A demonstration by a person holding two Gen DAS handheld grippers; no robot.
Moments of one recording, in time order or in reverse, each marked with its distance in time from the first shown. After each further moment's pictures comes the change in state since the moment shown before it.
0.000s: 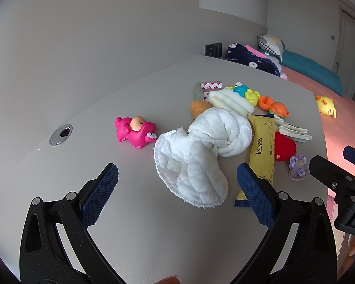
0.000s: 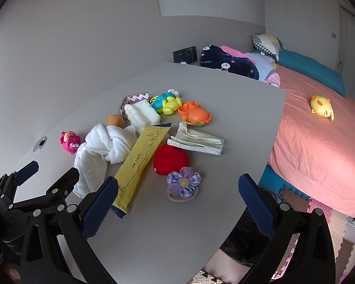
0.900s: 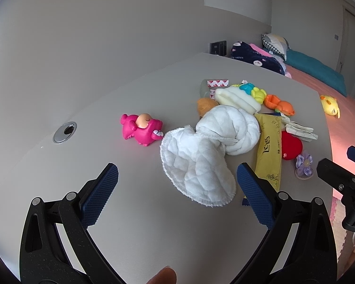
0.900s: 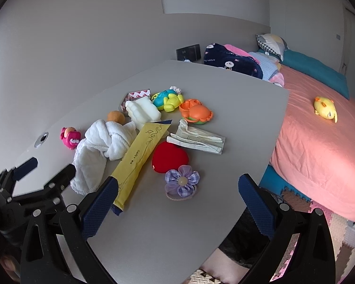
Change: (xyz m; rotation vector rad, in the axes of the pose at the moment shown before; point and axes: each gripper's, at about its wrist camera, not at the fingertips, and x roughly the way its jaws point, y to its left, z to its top) left arm 0.001 0.010 0.000 -0.012 0.016 0.019; right arm 0.002 -0.009 -0.006 -0.040 0.013 0.020
